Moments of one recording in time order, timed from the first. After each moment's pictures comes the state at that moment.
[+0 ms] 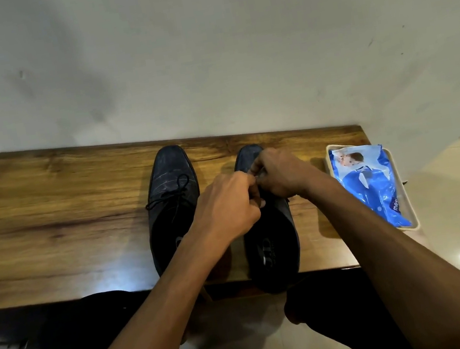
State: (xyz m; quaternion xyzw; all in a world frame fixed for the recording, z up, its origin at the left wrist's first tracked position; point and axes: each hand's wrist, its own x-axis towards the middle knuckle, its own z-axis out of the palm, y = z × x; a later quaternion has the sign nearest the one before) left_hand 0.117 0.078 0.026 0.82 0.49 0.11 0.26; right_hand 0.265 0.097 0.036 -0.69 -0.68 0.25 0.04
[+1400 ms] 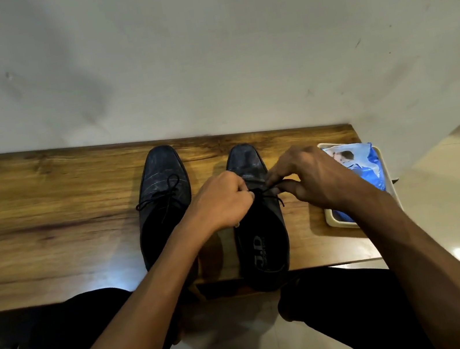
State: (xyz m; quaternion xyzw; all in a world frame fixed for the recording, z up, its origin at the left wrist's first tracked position) left_hand 0.123 0.084 0.037 0.77 0.50 0.06 0.39; right_hand 0.323 0.052 0.037 -0.57 -0.80 0.13 0.12
